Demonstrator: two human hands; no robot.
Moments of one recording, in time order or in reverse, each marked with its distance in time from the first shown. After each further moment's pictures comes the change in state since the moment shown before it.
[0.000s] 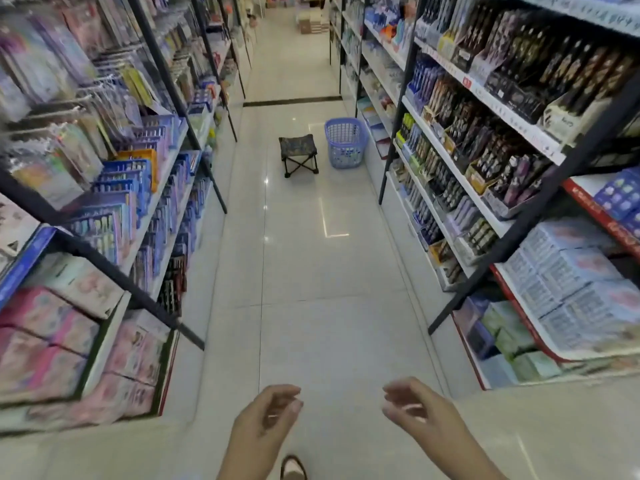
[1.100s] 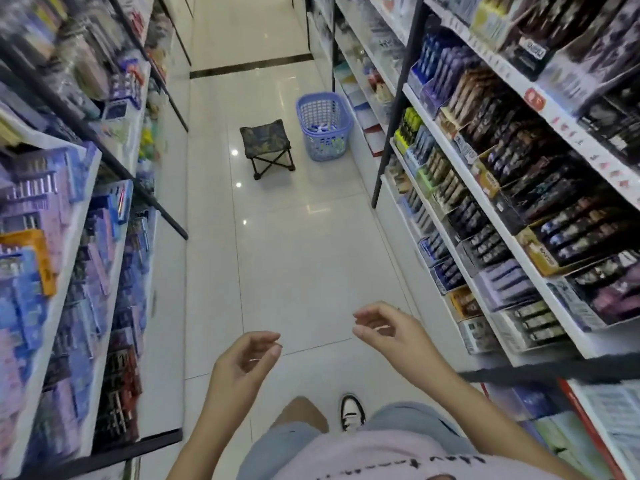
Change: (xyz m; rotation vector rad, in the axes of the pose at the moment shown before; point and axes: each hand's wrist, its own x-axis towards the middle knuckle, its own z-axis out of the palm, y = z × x) left_hand 0.459 0.178 0.014 0.088 -0.104 0.087; right_hand 0.470 -0.138 -0.072 0.095 0.015 -0.043
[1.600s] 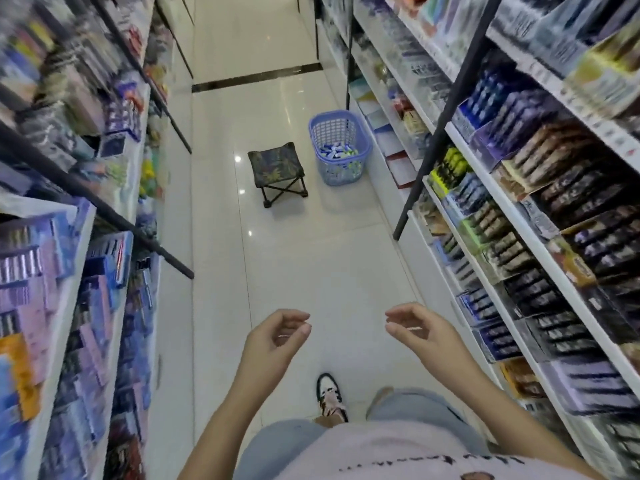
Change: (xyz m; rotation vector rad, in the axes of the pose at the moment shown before) left_hand 0.269 0.075 -0.034 0.009 -0.093 0.031; right_hand 0.235 -0.058 -0.011 0.003 0.088 0.060
